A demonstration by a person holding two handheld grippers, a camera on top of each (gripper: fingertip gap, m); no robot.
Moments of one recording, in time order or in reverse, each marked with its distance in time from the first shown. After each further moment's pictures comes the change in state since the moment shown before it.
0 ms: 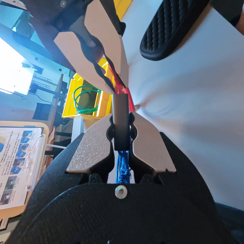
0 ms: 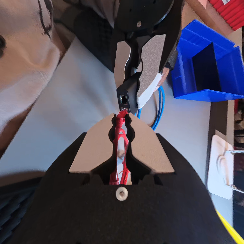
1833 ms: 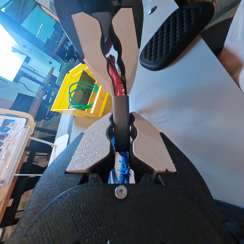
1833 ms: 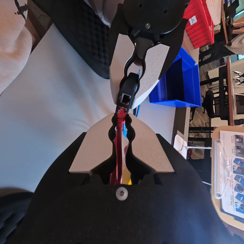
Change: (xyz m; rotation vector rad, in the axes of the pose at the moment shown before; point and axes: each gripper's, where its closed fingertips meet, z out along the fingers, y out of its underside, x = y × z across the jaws) left arm -0.003 -0.003 -0.019 0.045 0.038 -0.174; right arm 0.010 -0.017 0.005 -0.058 0.205 -0.183
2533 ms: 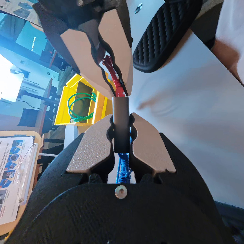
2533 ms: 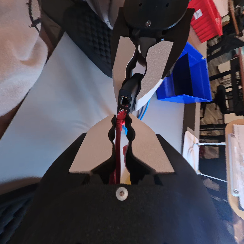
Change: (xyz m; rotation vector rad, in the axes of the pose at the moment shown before) left arm 0.006 -0.019 0.013 -0.015 0.043 0.146; right arm -0.015 0.002 -0.016 0.011 -0.040 0.075
